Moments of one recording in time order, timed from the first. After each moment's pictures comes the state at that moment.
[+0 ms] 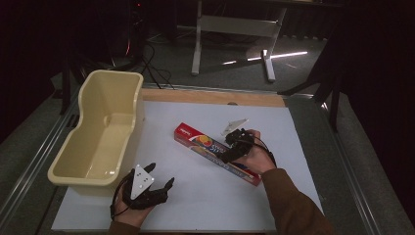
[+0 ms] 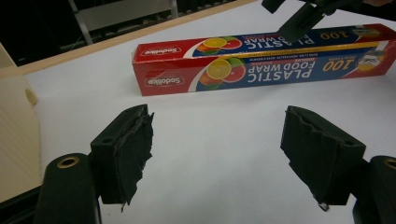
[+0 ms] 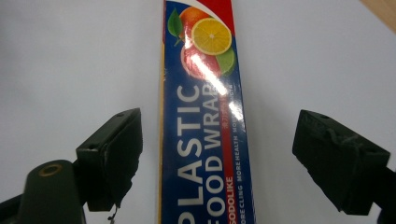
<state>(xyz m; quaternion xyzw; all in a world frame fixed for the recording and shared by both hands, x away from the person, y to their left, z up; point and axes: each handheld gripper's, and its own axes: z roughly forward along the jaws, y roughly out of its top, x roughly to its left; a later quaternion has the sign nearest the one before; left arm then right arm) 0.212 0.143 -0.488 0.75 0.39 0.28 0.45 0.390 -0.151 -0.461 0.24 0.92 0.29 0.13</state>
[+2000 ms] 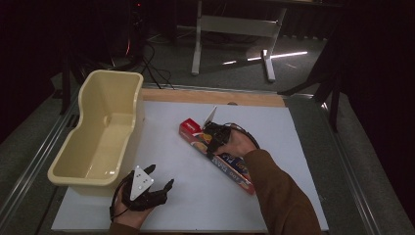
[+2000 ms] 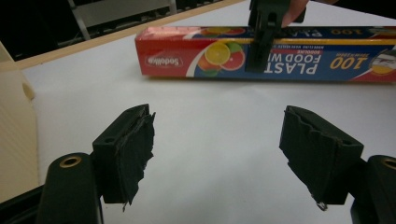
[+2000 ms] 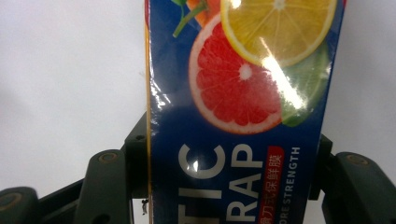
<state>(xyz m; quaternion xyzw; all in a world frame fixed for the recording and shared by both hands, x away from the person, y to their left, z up) 0.209 0.144 -0.490 0.75 0.39 0.28 0.45 0.445 -0.087 -0.484 0.33 0.94 0.06 -0.05</state>
